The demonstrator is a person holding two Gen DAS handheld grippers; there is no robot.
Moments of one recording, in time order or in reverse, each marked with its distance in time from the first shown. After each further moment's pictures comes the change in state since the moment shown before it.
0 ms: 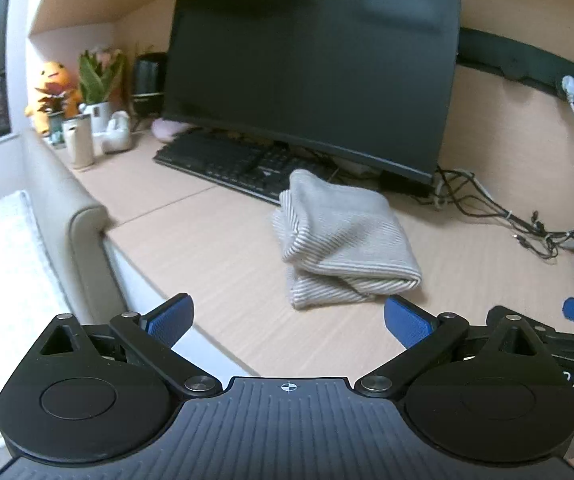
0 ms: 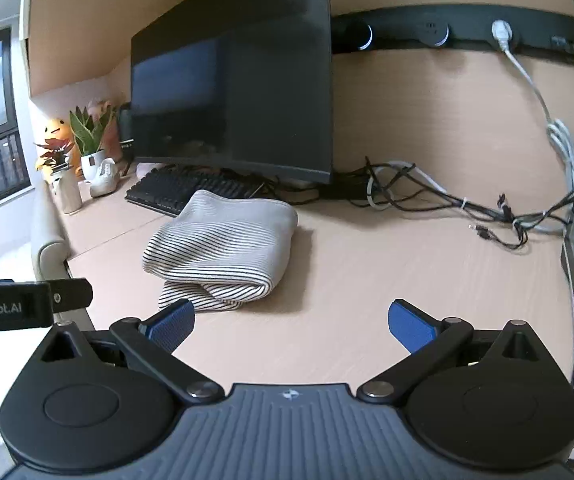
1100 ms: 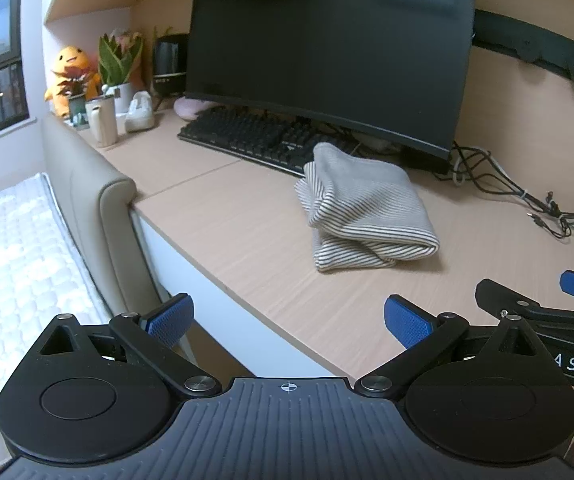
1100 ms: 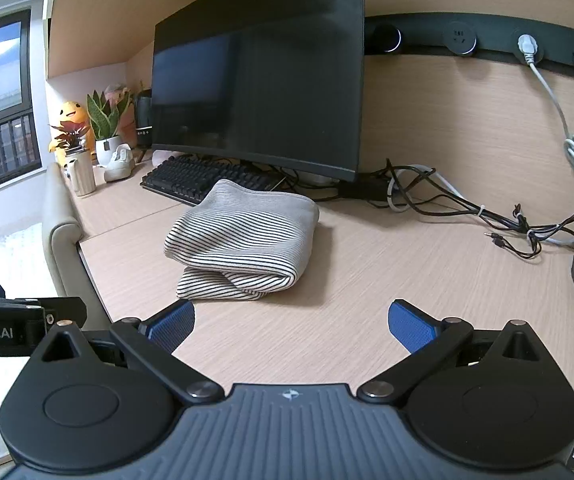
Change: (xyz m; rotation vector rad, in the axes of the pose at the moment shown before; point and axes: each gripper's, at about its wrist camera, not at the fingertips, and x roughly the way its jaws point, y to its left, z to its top) left arm -0.016 0.014 -0.015 -0.011 0.060 0.044; right arm -0.005 0.026 -0.008 -0.058 0.022 0.028
